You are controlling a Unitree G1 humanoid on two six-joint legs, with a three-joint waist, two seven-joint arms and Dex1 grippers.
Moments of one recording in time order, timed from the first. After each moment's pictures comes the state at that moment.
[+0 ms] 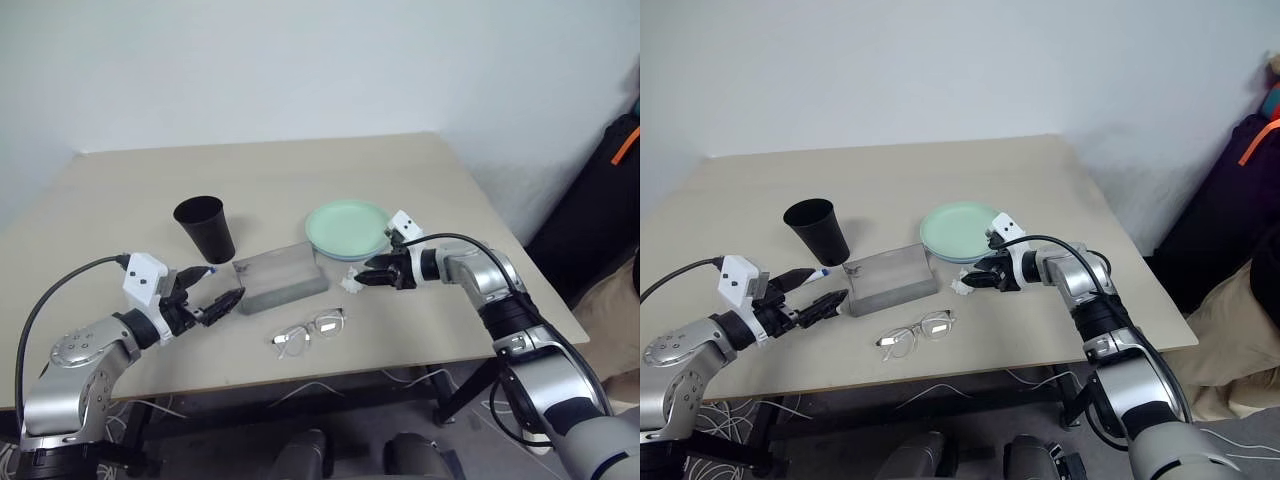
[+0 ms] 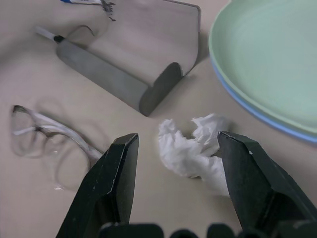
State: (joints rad) left arm 0.04 0.67 0.32 -0.21 -0.49 0.47 -0.76; right arm -0.79 -0.29 0.23 0.51 0.14 0.62 1.01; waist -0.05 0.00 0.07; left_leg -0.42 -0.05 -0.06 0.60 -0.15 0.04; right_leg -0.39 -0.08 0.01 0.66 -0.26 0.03
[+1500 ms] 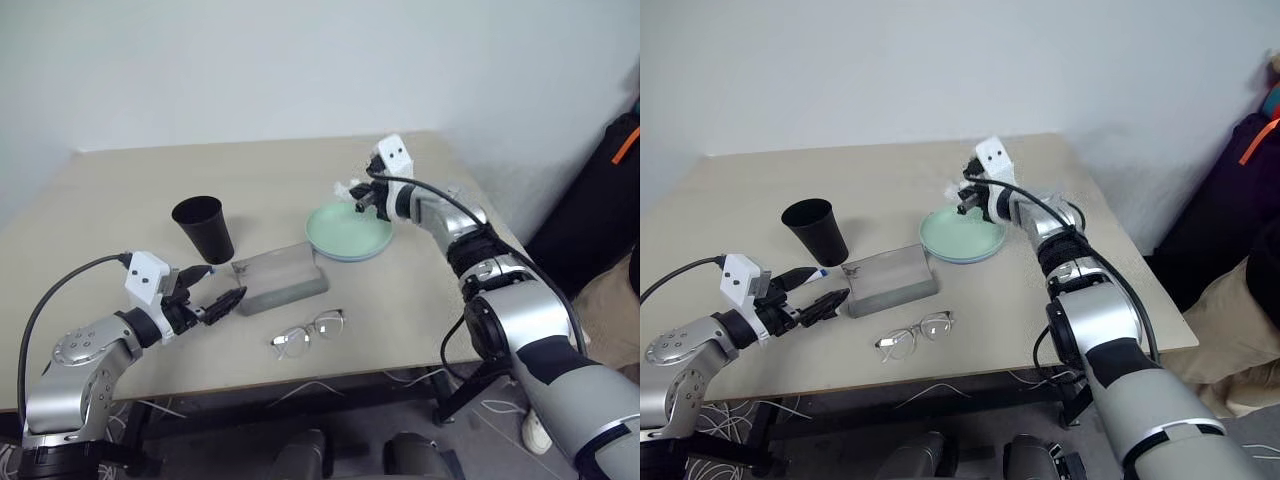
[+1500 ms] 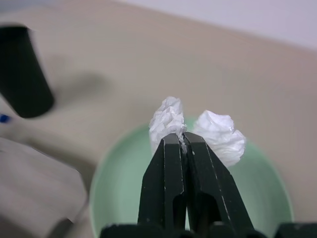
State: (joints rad) left arm 0.03 0.67 0.32 -0.20 -0.49 0.47 -0.76; right arm -1.24 -0.12 0.04 1.23 0.07 0.21 0.59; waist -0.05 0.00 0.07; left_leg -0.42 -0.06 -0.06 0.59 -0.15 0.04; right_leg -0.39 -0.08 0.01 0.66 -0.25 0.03
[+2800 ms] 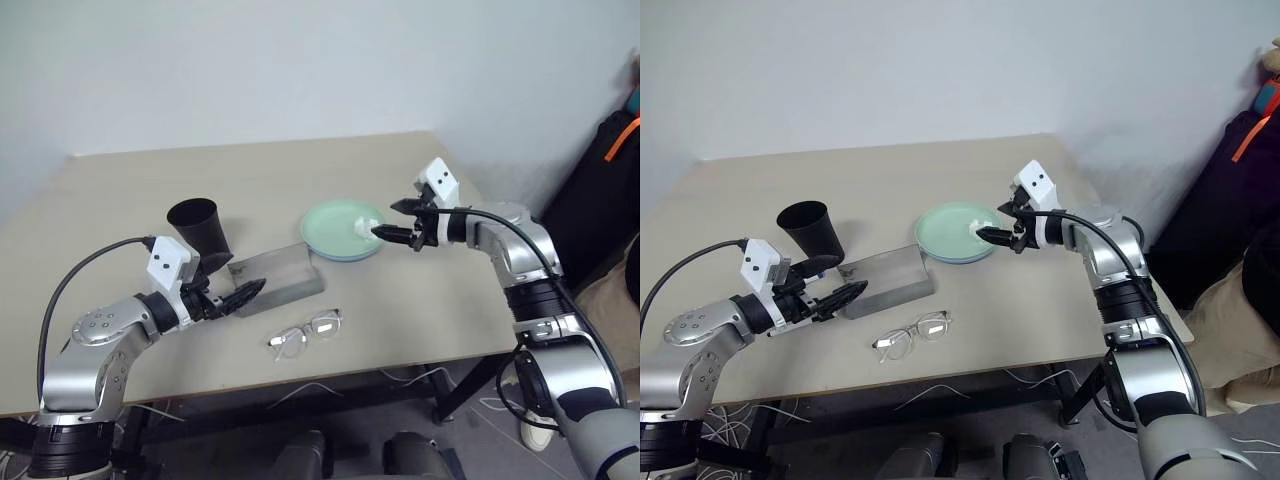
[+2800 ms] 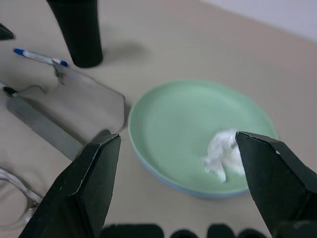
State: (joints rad) left arm -0.07 0.68 0.24 -0.22 -0.49 0.51 -0.79; right arm -0.85 -0.39 0.10 0.32 0.13 0.58 0.97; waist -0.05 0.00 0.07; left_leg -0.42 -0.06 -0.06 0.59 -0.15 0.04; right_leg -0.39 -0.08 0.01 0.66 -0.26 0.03
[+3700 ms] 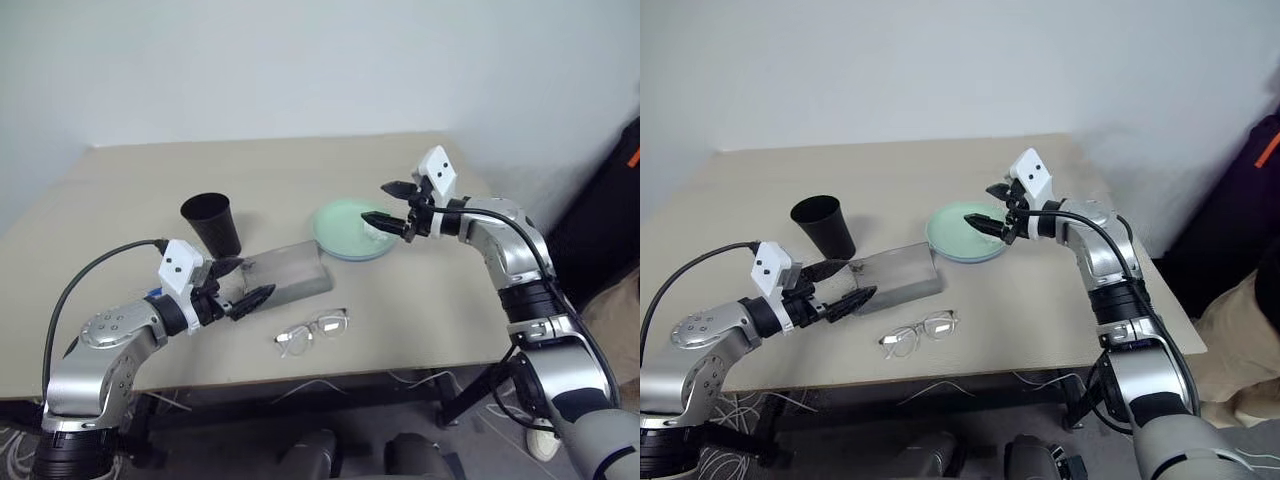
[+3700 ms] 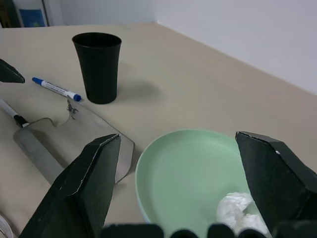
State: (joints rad) left arm -0.05 0.67 0.22 -0.31 -0.49 0.56 -0.76; right arm -0.85 -0.35 0.10 0.41 0.17 0.38 0.91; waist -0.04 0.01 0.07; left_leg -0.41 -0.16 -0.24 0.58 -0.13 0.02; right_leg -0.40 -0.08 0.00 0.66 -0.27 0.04
